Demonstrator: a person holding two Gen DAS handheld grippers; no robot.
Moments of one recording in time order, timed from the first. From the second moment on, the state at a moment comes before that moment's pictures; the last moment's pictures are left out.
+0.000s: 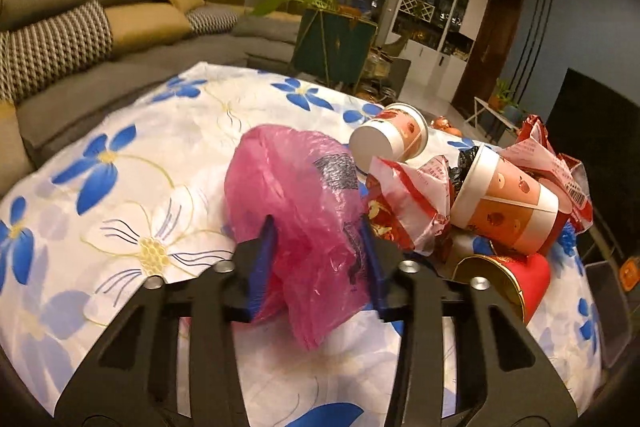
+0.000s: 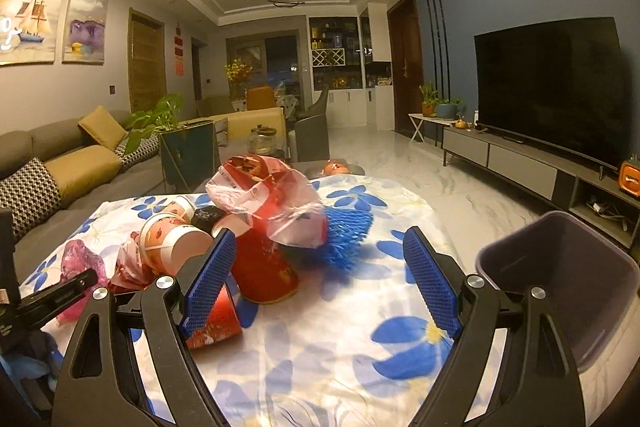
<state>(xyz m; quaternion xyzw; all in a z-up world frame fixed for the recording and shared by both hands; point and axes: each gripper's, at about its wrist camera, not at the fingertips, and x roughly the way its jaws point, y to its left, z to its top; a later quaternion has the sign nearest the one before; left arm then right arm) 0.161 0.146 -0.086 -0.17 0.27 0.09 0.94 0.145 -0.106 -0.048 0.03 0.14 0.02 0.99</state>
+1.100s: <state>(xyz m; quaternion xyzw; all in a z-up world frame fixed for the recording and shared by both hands) 0.106 0.168 -0.032 -0.19 0.16 0.08 0.96 0.217 -0.071 -0.065 -0.03 0.17 0.08 0.98</state>
